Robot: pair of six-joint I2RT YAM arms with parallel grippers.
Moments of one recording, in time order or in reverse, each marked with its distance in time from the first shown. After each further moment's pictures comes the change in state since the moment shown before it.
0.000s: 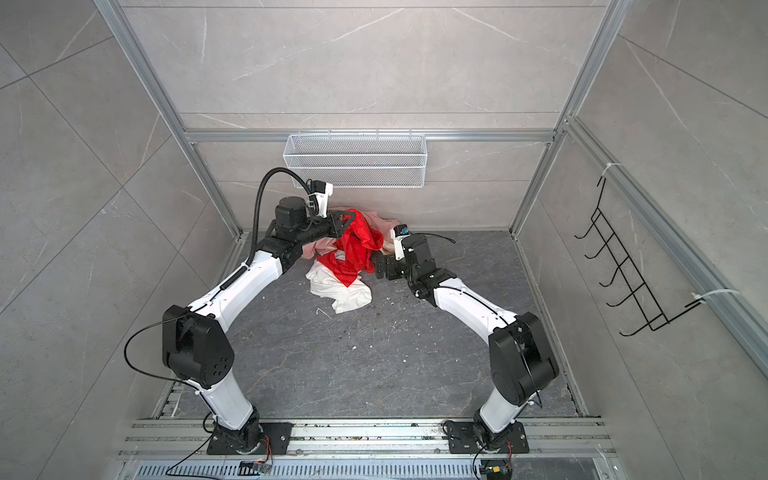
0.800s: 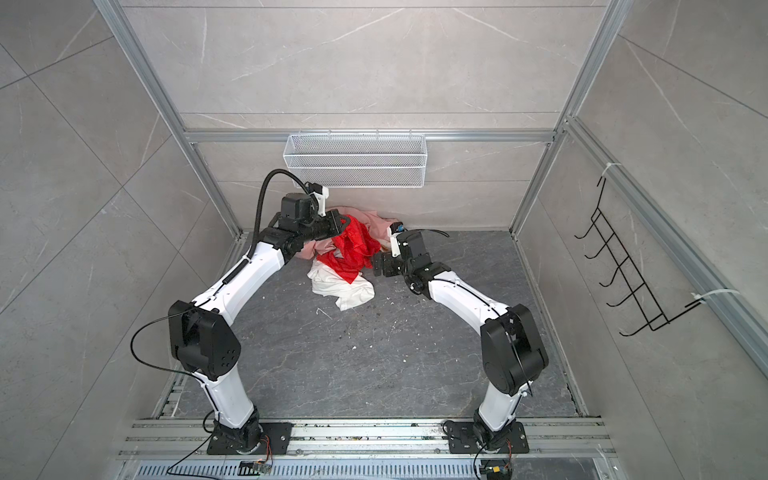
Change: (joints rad) left arm 0.005 0.063 0.149 -0.300 -0.136 -0.154; right arm 0.000 0.086 0.103 -0.075 0.000 0.000
